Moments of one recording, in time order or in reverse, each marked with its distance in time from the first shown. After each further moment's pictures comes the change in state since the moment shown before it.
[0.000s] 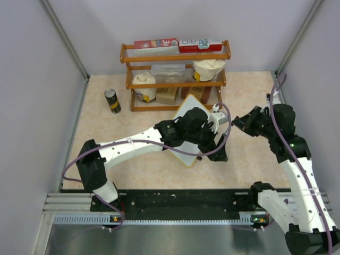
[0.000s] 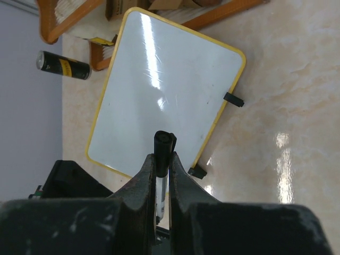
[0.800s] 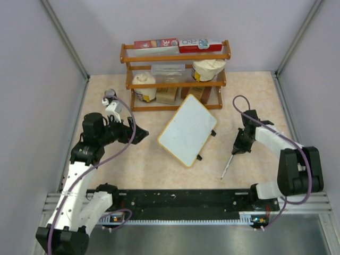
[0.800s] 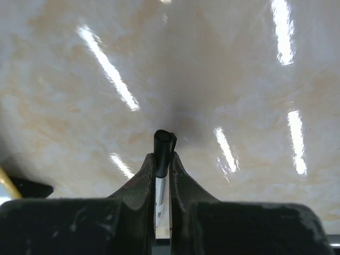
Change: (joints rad) left arm 0.972 -0.839 -0.616 -0.150 0.159 0.124; right arm -0.006 0.631 -0.188 -0.063 0.238 -0.080
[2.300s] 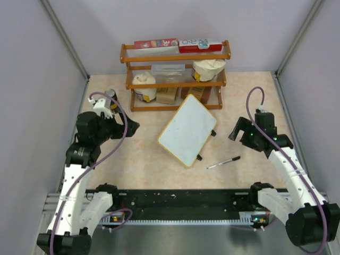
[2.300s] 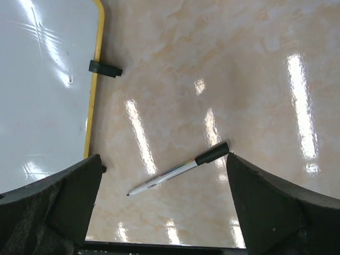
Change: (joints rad) left arm 0.014 -0.011 0.098 -0.079 -0.235 -0.082; right arm 0.007 -0.513 -0.027 0.063 0.021 -0.047
